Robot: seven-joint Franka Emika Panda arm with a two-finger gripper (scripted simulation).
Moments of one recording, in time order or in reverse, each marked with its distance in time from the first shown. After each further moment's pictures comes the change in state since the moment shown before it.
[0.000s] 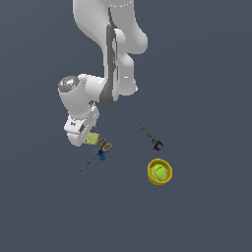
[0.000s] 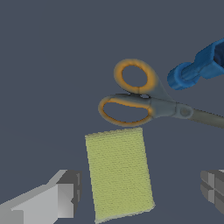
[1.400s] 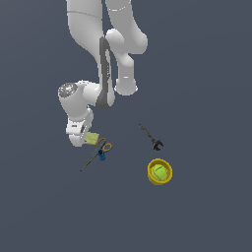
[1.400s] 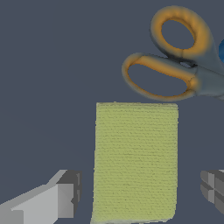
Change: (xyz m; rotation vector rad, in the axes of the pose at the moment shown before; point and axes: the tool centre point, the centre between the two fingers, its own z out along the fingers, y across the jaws) arm -0.032 -0.012 0.040 -0.012 -0.003 -0.174
